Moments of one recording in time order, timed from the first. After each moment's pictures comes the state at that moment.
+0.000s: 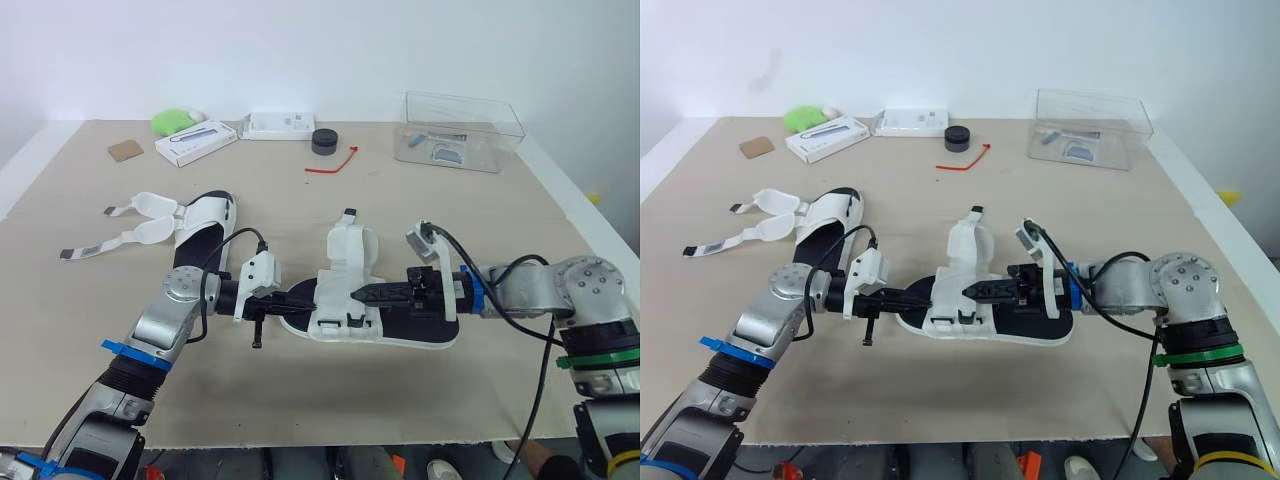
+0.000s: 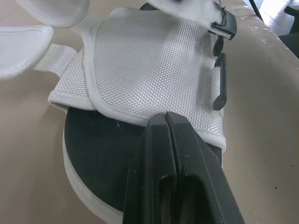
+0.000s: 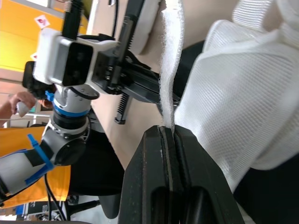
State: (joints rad) left arm -0.50 0.48 -0.24 0.12 -0.29 0.18 -1.27; right arm -0.63 -0.81 0.11 0.09 1.95 1.37 -0.07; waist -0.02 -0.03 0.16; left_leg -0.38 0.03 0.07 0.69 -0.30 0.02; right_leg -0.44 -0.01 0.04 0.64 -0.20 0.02
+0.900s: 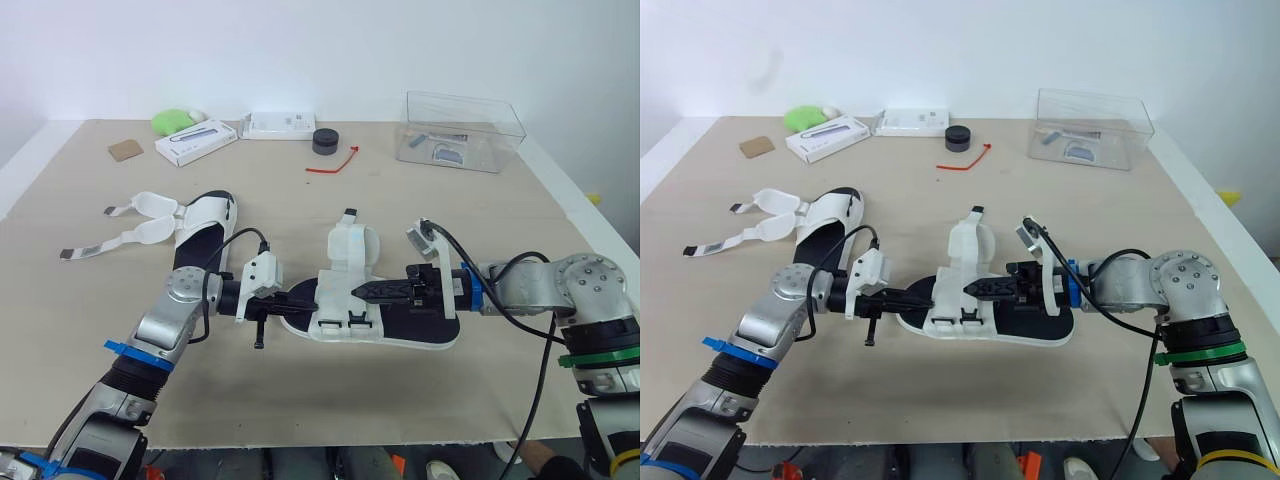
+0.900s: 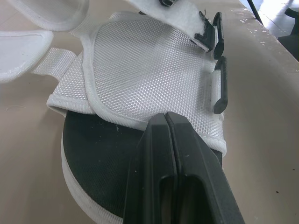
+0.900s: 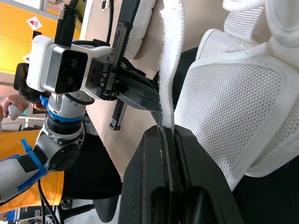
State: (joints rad) left arm -0.50 0.47 -0.24 0.12 -0.28 0.17 -1.27; right arm -0.64 -0.82 0.11 0.09 1.95 1.35 -0.07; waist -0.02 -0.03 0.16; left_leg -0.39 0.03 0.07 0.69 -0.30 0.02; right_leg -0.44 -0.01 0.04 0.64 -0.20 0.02
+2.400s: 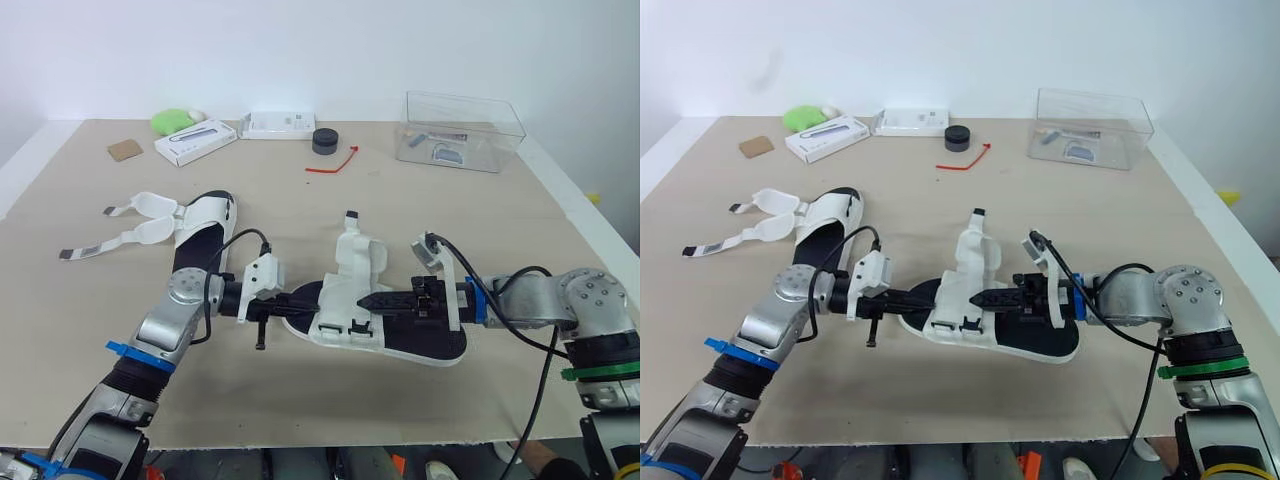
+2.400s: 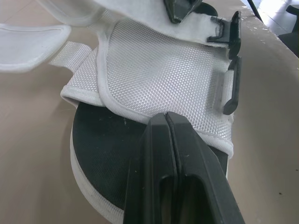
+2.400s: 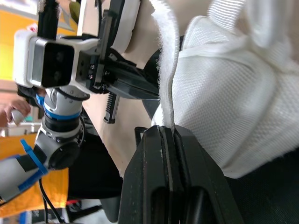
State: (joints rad) left arm -0.49 0.45 -0.24 0.12 -0.27 0.15 -1.27; right arm -0.56 -0.83 0.08 0.05 1.95 1.36 -0.08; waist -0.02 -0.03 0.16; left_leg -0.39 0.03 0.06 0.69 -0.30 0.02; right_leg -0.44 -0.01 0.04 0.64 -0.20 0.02
